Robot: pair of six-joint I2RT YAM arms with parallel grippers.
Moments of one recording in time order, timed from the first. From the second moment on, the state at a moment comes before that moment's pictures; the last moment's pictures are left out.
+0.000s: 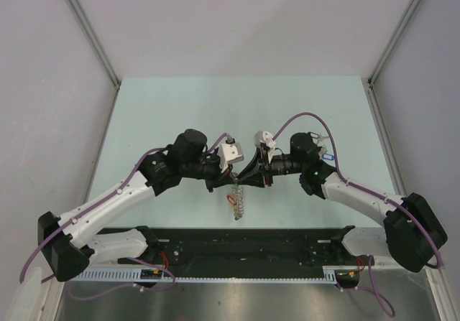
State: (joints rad) left arm -0.81 1.10 0.99 -0.53 0.48 0.24; right arm 0.67 1.25 0.67 0.42 -0.95 0.10
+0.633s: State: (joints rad) left arm -0.81 1.14 0.99 -0.55 0.49 0.24; right arm 0.68 1.27 0.67 0.38 -0.97 0.07
